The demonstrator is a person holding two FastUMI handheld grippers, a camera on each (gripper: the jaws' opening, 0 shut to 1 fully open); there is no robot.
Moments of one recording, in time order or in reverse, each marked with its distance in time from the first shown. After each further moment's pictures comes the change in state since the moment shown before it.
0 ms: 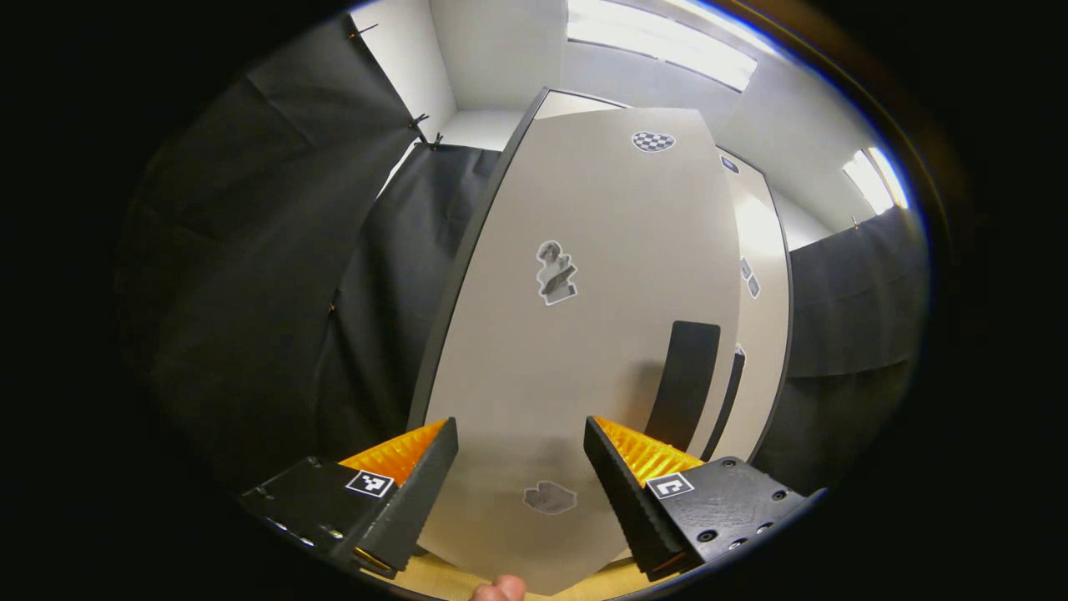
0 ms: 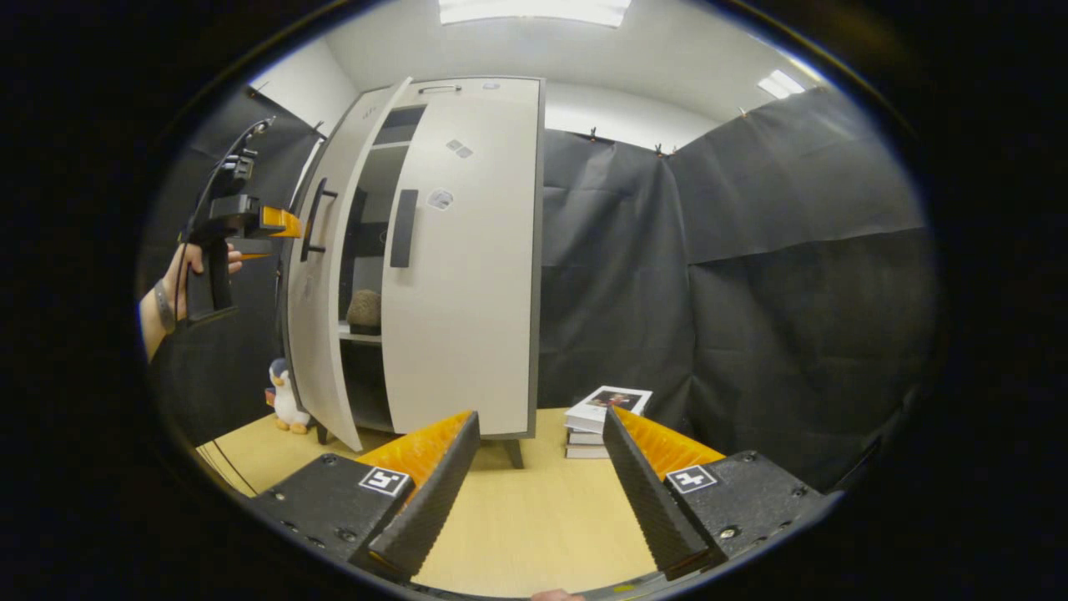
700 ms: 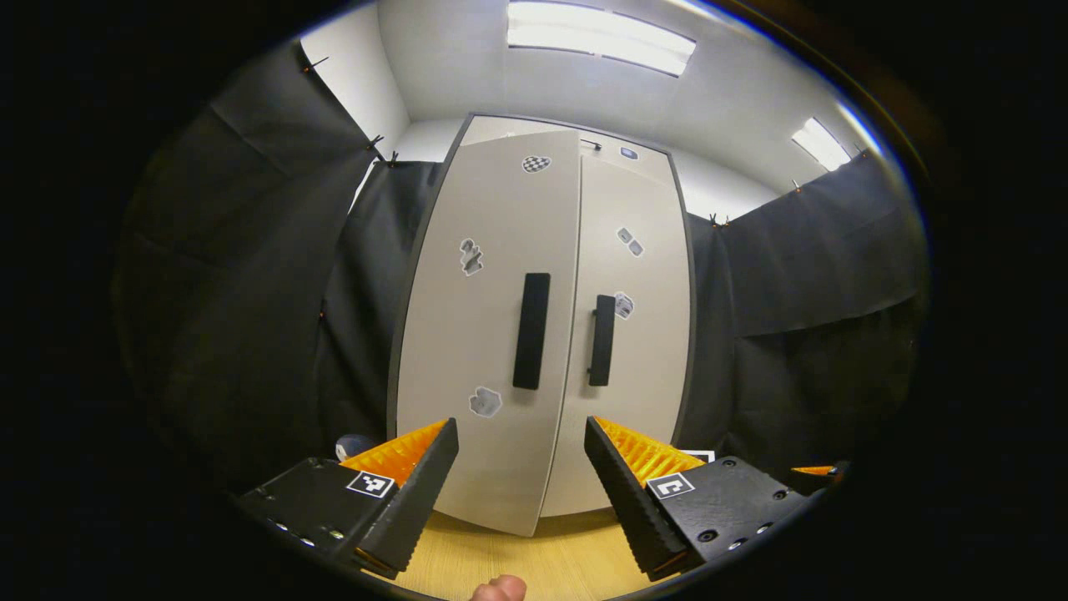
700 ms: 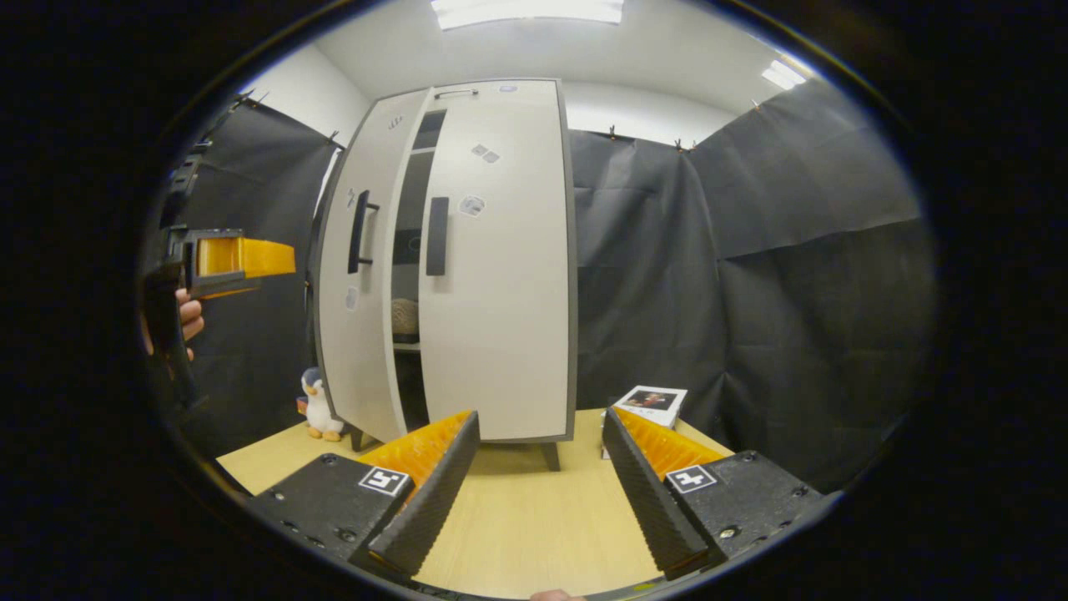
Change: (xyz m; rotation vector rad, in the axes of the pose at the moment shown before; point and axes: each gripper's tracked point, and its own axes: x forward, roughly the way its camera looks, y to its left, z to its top) left arm -0.142 -0.086 -0.051 0.104 0.011 -0.101; right arm -0.006 0.040 0.006 0.029 -0.006 0.122
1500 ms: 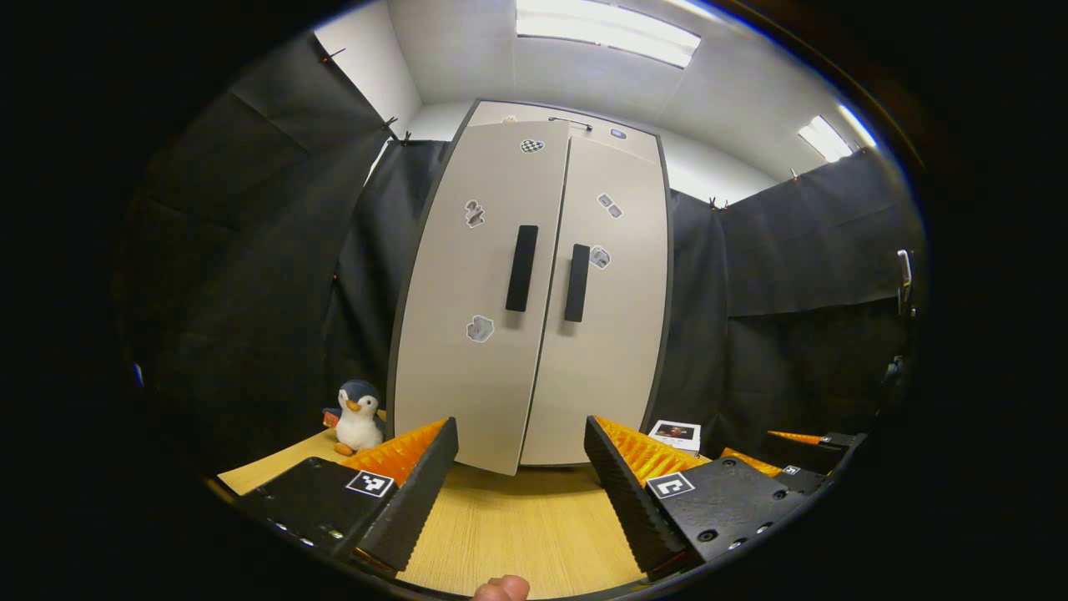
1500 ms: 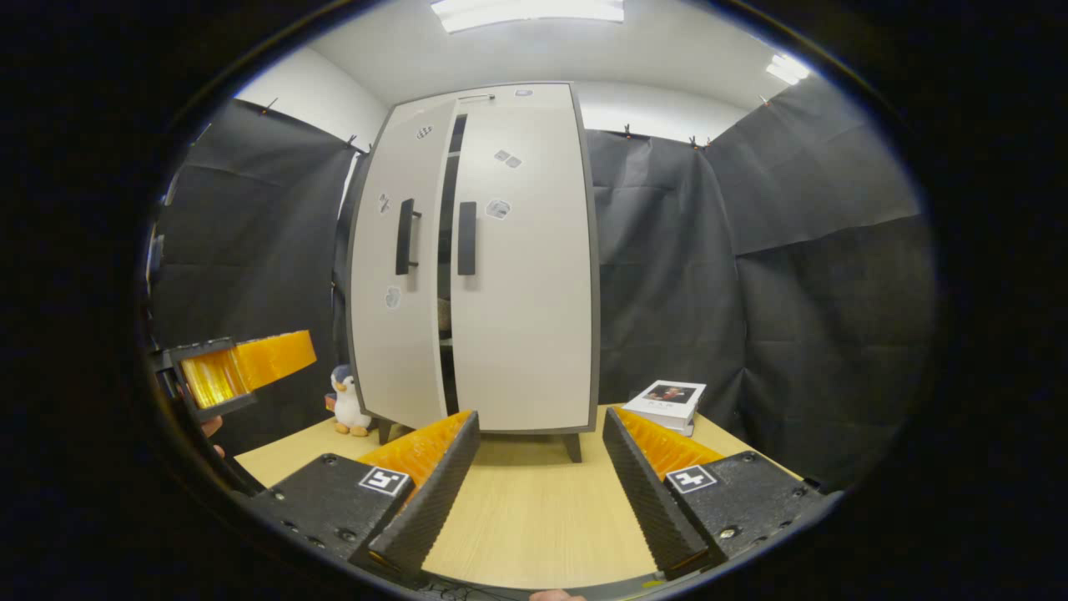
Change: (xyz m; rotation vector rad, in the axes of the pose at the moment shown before) left arm -0.070 -0.025 -0.061 -0.031 0.078 0.045; right arm -0.028 0.012 -0.004 0.005 0.014 0.065
